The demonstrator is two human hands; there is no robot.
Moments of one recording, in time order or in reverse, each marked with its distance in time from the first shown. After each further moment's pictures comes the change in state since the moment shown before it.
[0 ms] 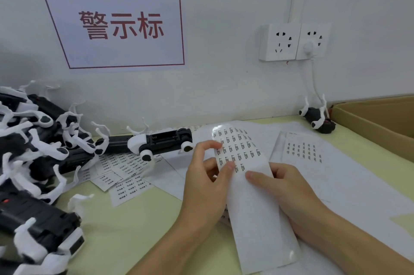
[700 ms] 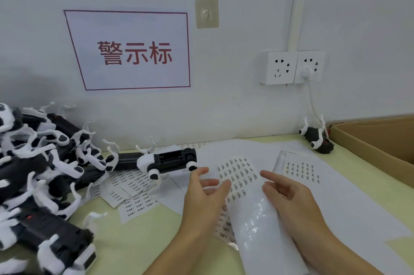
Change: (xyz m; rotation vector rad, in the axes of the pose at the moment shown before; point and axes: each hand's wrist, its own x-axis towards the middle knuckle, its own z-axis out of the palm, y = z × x) left_hand 0.009 0.004 -0.004 0.046 0.125 -0.267; right_hand -0.004 -0.011 -0.006 -0.113 0.291 -0.094
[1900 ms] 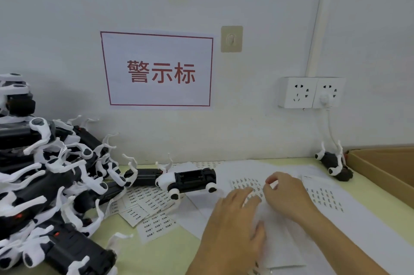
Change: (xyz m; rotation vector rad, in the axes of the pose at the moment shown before) left_hand 0.014 -0.007 -0.012 0.951 -0.295 0.660; right_hand 0.085 -0.015 0.041 -0.841 -0.028 -0.114
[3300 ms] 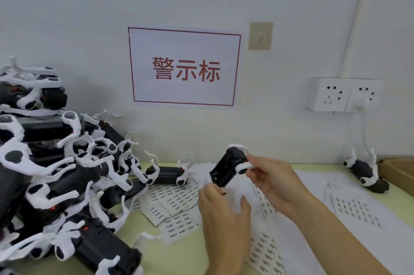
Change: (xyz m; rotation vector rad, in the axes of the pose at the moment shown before) left_hand 0.002 -0.024 -0.002 -0.333 0.554 -0.613; right_hand -0.006 -0.087 0.016 1.250 -0.345 0.109
